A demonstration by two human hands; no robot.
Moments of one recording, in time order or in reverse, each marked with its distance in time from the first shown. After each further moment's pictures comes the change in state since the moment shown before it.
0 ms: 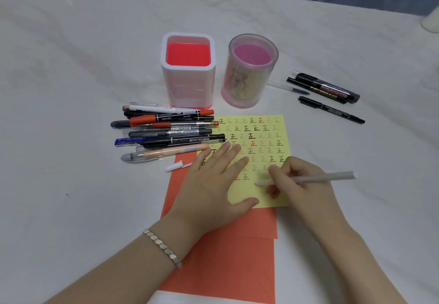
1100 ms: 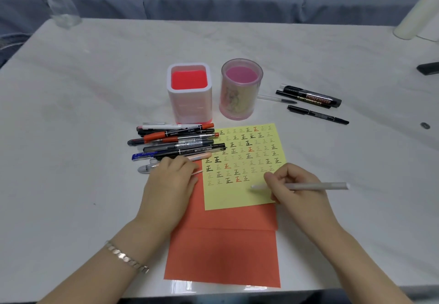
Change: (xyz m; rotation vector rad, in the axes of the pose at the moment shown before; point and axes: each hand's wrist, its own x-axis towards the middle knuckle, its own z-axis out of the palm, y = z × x) left_hand -0.024 -0.041 -0.054 0.122 0.133 -0.117; right_hand -0.027 -0.011 0.000 0.096 0.031 -0.004
